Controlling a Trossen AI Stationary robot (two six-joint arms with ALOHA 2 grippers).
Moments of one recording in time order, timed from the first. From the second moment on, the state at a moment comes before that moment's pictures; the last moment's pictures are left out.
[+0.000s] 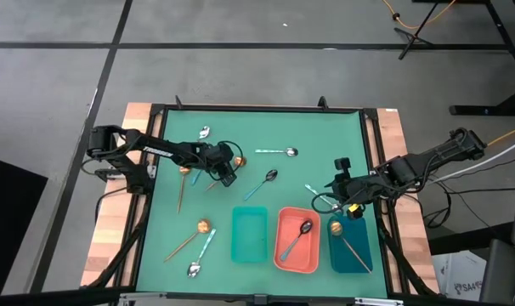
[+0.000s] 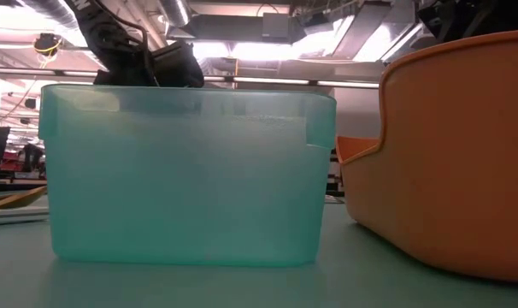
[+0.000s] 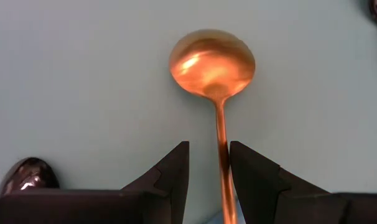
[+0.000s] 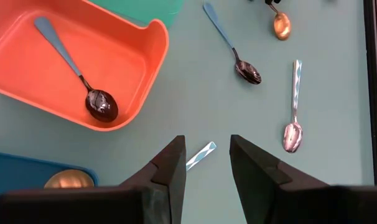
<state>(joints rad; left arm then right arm) 0.22 1.57 0.68 -0.15 -0.17 -0.46 0.44 1.00 0.94 -0.91 0.32 0.00</state>
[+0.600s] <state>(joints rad) 0.15 1.57 0.68 -0.15 -0.23 -0.40 0.44 1.00 0.94 -0.91 0.32 0.00</state>
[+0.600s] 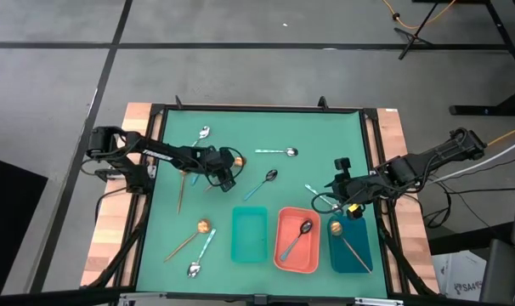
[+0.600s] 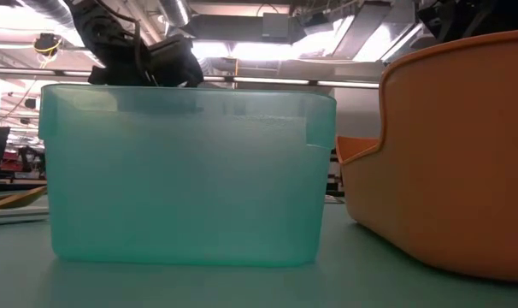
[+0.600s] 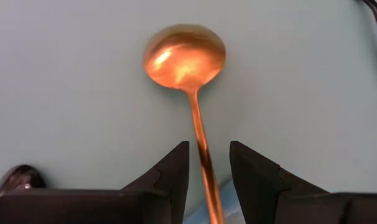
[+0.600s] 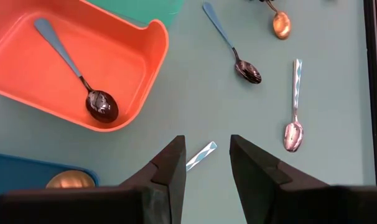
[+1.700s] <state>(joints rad) 0.15 1.64 0.68 -0.16 -0.27 -0.42 0.44 1.00 0.94 -0.91 0.32 0.01</state>
